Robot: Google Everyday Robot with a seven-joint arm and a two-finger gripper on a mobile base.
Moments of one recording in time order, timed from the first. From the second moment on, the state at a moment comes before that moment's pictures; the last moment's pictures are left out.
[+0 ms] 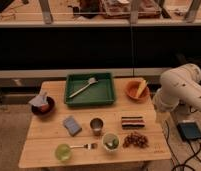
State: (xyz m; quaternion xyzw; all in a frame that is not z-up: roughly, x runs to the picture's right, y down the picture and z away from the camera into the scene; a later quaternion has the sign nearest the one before) arm 0.285 0.107 0.684 -0.28 0.02 0.02 0.96
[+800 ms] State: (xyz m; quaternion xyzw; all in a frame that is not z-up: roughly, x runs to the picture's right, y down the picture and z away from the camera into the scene) arm 0.295 0.081 0.692 -0.23 0.01 0.01 0.97
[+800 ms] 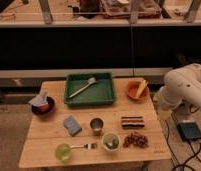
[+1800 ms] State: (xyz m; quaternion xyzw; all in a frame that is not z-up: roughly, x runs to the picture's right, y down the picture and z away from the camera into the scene) arm 0.302 -0.029 0.740 -0.11 -0.01 -0.04 0.99
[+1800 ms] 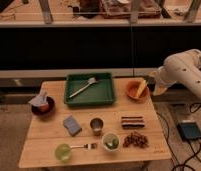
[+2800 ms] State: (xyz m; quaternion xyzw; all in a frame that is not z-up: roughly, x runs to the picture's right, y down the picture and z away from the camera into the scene) arm 0.286 -0.040 0.808 -0.08 -0.04 -0.28 0.96
